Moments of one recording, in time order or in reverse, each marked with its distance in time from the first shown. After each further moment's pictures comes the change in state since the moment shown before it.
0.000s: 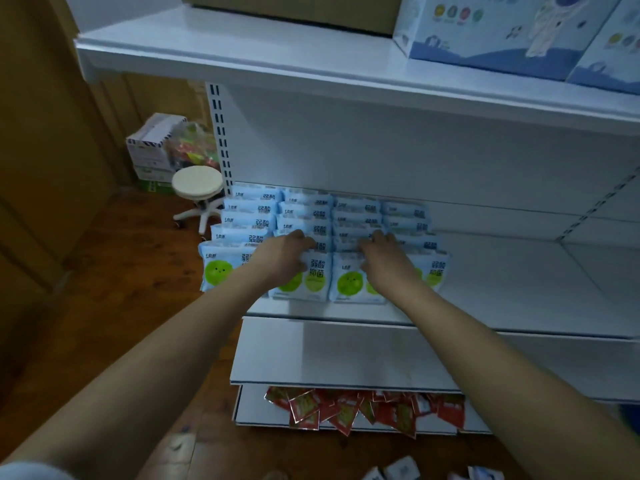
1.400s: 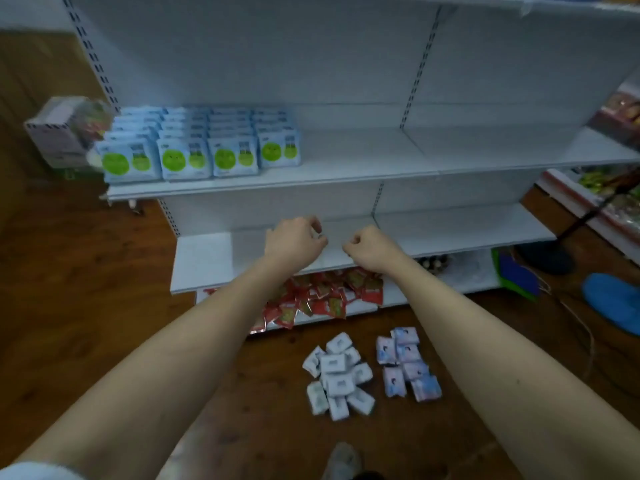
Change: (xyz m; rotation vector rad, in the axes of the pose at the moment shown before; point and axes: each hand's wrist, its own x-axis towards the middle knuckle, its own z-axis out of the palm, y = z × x) left_hand -0.226 0.330 0.090 -0.283 0.066 -0.056; right_hand -0.398 0.116 0.015 0.571 -0.081 0.407
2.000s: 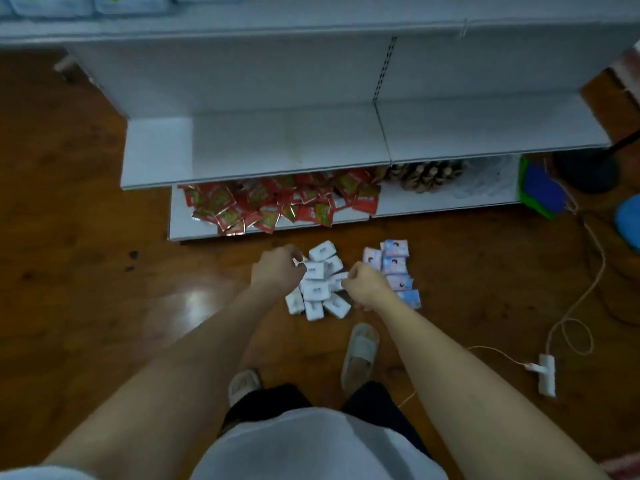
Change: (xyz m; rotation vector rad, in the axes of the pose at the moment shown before) left_hand -0.078 -0.005 0.245 -0.104 -0.379 -0.324; right_hand -0.030 0.239 0.141 0.103 -0.425 0.311
